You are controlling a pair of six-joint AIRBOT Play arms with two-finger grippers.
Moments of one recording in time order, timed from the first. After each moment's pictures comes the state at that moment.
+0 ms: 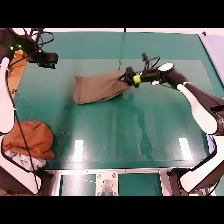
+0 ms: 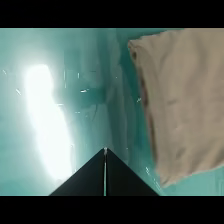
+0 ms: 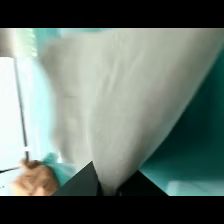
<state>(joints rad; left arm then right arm) 0.00 -1.83 2.11 1.40 -1.53 -1.44 0.13 -1.83 1.51 -0.42 1.00 1.33</state>
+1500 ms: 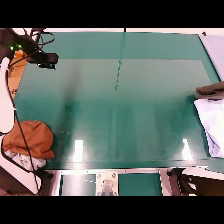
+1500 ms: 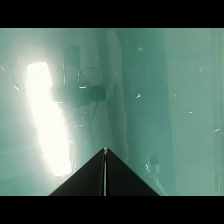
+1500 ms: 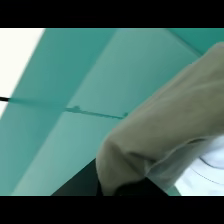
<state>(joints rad) 0.00 -1.83 2.11 1.40 -1.54 -1.44 -1.07 -1.39 1.59 -0.77 1.25 1.53</state>
